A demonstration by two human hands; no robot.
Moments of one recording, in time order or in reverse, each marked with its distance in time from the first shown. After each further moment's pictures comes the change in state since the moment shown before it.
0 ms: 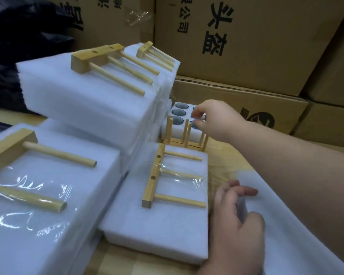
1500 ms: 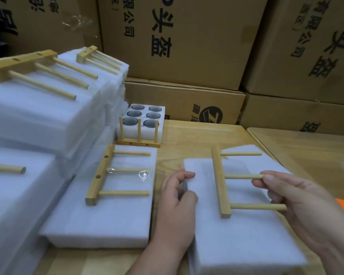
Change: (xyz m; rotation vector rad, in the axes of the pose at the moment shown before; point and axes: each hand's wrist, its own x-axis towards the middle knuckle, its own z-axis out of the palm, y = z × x) left_hand -0.002 0.001 0.002 -0.179 -0.017 -0.074; right_hand -0.291 0.084 -0.037 1.297 0.397 0.762
